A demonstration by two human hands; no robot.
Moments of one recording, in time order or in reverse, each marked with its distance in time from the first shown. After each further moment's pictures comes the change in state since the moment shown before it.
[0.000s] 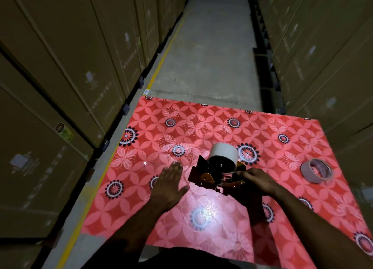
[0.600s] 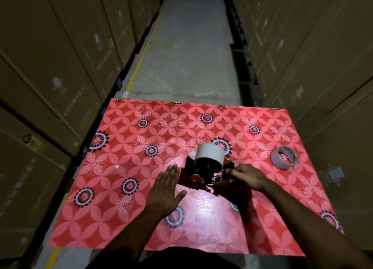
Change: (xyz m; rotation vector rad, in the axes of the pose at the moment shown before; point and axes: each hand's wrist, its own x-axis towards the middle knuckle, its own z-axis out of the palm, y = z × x) left_hand 0.015 0.076 0.033 0.065 0.037 0.110; right_hand -0.032 0.041 -0.039 -0.152 0.016 -0.001
